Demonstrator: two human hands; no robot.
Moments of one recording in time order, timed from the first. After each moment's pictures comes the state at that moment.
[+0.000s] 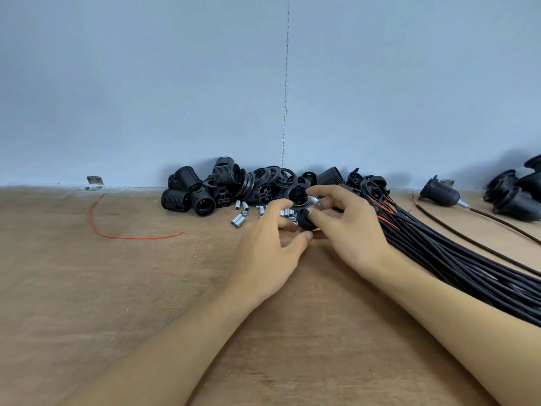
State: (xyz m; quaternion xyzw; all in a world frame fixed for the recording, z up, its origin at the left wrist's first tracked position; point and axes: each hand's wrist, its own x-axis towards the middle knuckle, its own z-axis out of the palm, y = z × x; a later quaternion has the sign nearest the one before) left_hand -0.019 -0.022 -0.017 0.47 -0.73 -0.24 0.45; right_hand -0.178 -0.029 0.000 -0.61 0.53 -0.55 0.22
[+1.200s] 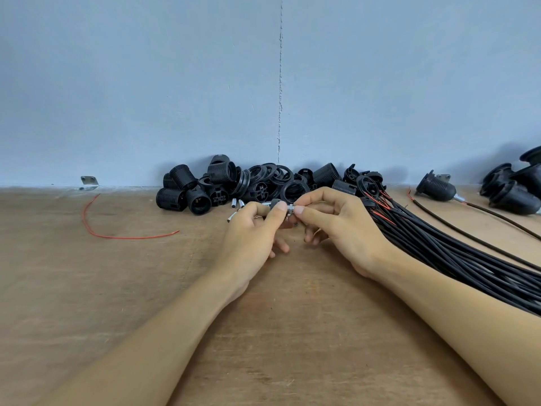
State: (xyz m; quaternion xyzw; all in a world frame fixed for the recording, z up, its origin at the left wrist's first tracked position) left_hand -0.012 -0.031 -0.005 0.47 -0.58 -0.46 0.48; right_hand -0.178 -0.022 0.006 -0.60 0.44 -0.53 0.40
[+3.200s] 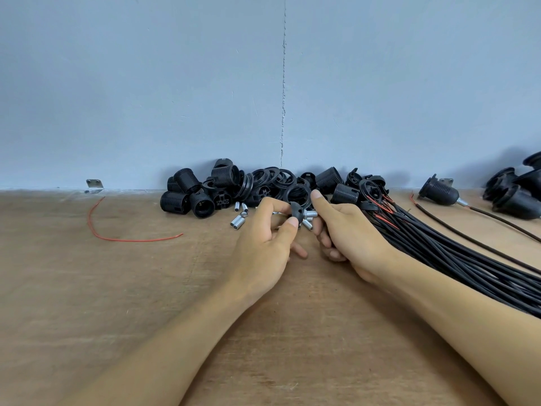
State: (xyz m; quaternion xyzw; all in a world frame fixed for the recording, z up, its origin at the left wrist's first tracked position) left_hand -0.017 -0.018 -0.007 0.39 -0.68 -0.39 0.49; right_hand -0.171 -0.021 0.012 -0.53 0.54 -0.49 0.43
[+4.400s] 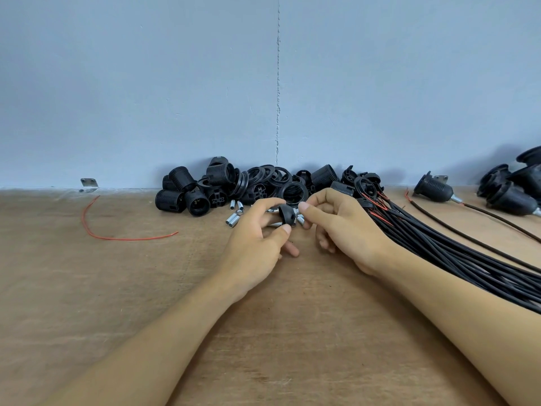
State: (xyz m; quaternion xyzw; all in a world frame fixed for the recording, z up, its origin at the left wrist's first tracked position) left_hand -0.013 -0.025 -0.009 0.41 -0.66 -0.44 0.46; right_hand -0.186 -0.026 0.006 -0.61 0.49 -0.50 0.38
